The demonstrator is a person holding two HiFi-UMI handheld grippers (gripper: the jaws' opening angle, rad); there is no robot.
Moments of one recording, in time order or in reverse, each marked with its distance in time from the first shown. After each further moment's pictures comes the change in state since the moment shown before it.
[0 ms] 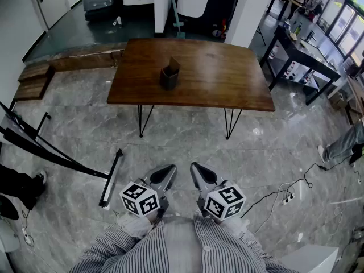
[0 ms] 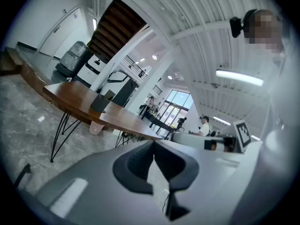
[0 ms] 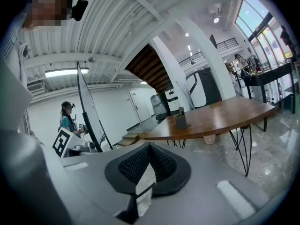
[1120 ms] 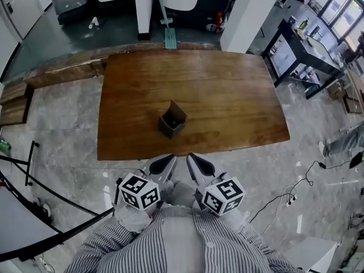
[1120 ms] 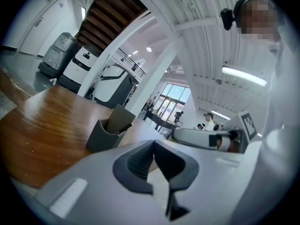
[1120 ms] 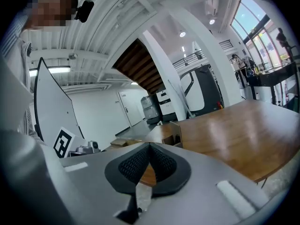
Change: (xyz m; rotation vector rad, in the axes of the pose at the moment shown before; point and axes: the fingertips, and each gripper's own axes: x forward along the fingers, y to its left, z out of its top) left arm 0.187 0.202 0.179 0.076 0.073 -0.070; right arm 0.263 -0.128 0.135 0.012 -0.021 -0.077
